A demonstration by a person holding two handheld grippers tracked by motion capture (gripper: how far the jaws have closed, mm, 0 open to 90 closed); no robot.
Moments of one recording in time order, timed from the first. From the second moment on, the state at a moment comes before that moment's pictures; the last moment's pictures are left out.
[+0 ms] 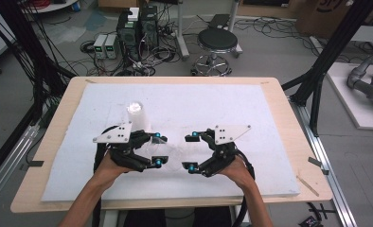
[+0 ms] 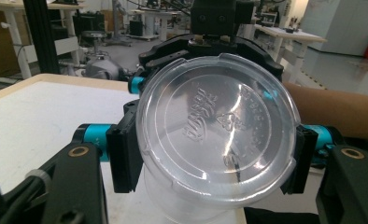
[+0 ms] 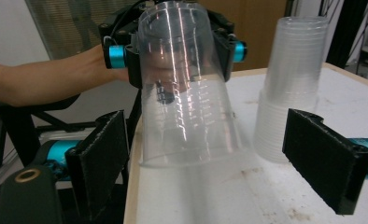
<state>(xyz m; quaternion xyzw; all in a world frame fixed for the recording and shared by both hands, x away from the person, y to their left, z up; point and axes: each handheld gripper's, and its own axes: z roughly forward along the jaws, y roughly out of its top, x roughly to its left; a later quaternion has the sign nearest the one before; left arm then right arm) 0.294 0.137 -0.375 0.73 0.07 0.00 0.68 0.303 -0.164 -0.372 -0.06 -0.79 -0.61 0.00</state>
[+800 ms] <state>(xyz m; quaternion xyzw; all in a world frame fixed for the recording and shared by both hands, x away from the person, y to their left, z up) 0.293 0.127 -0.375 0.73 0.06 -0.01 0.68 0.303 -0.119 -0.385 -0.03 -0.81 -0.59 0.02</state>
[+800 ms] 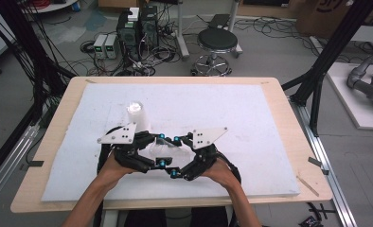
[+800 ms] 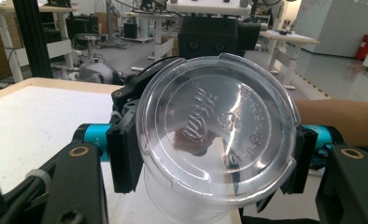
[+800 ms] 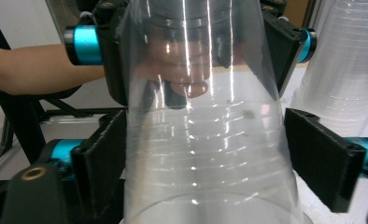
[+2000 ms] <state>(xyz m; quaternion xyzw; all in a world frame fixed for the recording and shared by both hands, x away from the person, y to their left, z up) 0.286 0.139 -0.347 0.87 0.11 0.04 0.49 0.305 -0.130 -0.372 -0.05 -0.86 -0.50 0.01</state>
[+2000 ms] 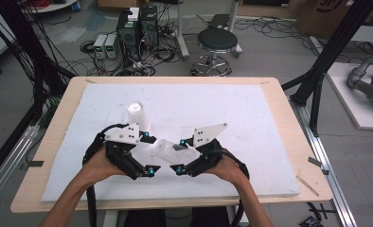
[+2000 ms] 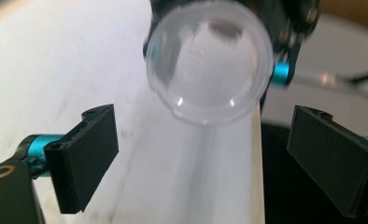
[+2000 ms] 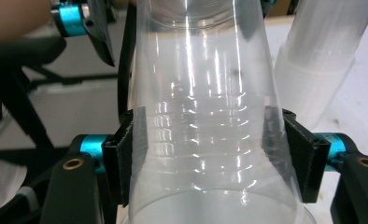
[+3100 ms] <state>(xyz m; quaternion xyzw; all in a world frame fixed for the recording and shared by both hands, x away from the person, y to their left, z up) 0.295 0.098 -0.336 0.94 0.06 0.00 0.32 0.305 -0.099 -0.339 -0.01 -0.95 -0.30 0.01</state>
